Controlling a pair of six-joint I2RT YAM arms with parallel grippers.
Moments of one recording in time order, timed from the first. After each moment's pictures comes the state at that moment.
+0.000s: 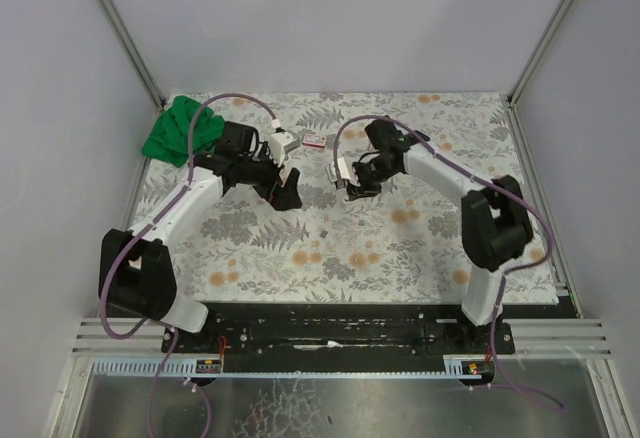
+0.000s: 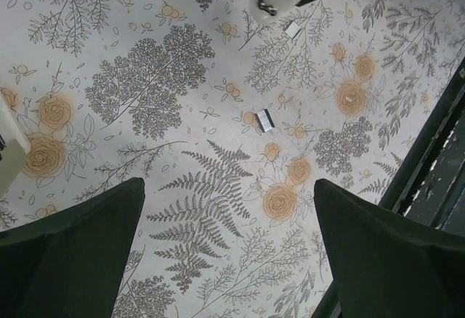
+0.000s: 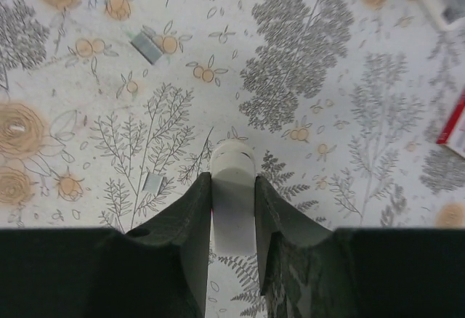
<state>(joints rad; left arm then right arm) -0.28 1.47 1.15 -0.57 0.67 0.32 0.49 1.92 1.49 -0.80 -0.65 -1.37</state>
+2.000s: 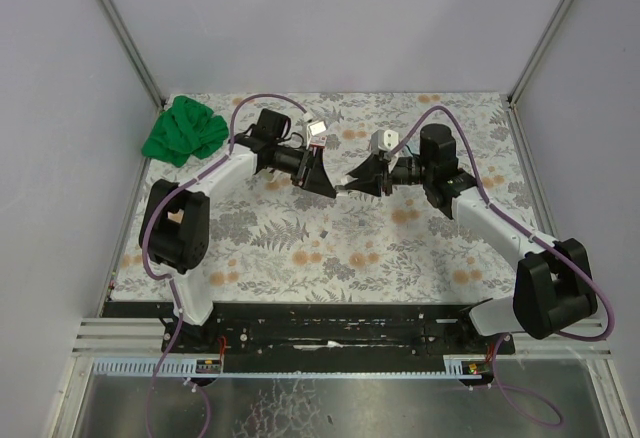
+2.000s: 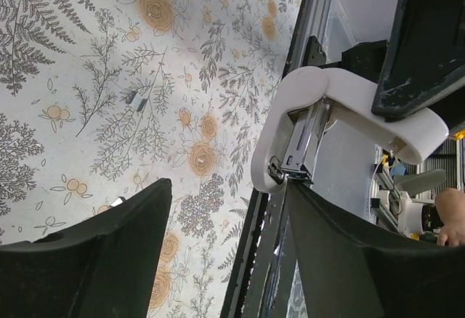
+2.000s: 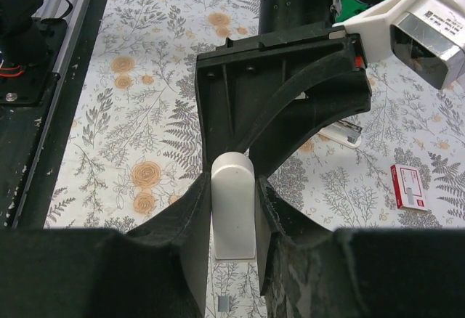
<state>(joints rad) -0.35 1.84 1.38 -0.46 1.12 -0.08 0.39 1.40 0.95 0.15 -1.07 -0.39</state>
